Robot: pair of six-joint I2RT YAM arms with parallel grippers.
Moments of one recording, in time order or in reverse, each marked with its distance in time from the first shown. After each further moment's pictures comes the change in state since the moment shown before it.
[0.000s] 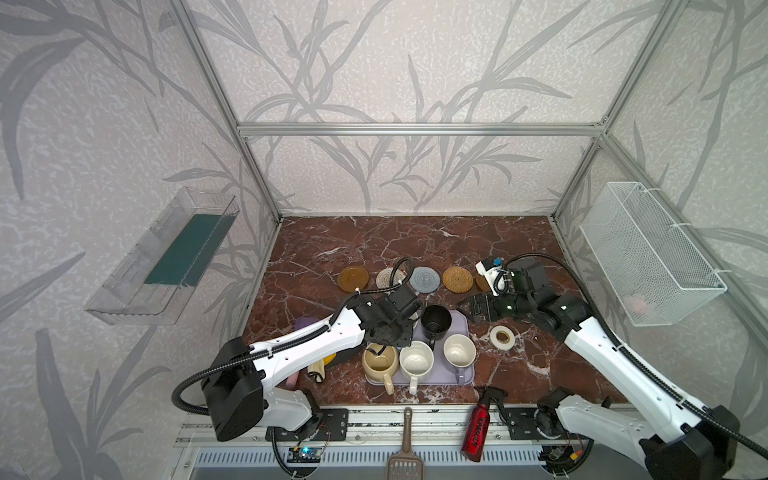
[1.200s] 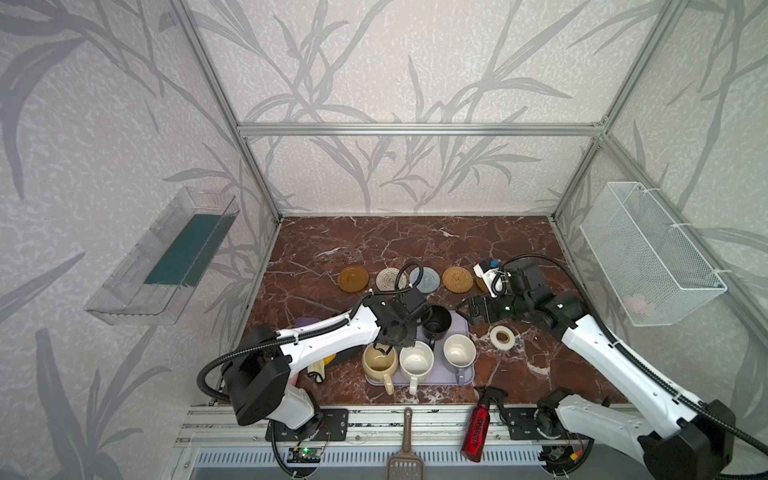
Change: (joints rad) left arm -0.007 0.113 0.000 0.047 -0.066 -0.016; right arm 0.005 0.023 0.006 -0.026 0.013 -0.019
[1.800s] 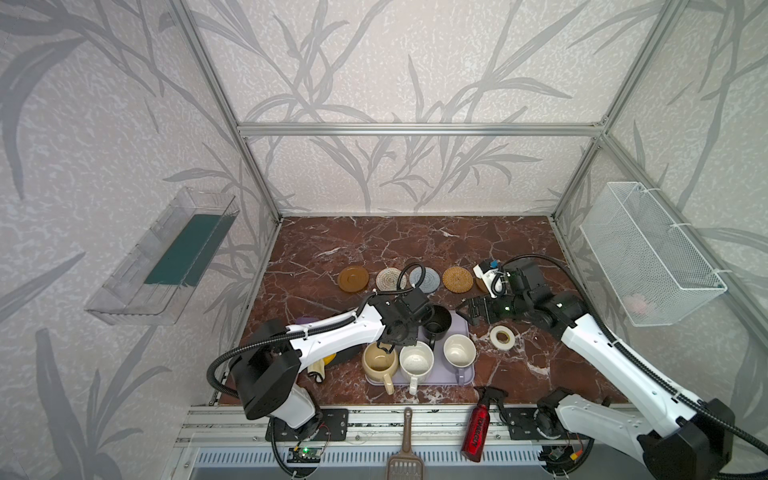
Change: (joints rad) left arm 0.002 0.042 0.000 0.032 -0.025 0.002; right arm 0.000 0.005 0.003 -0.012 -0.001 -0.003
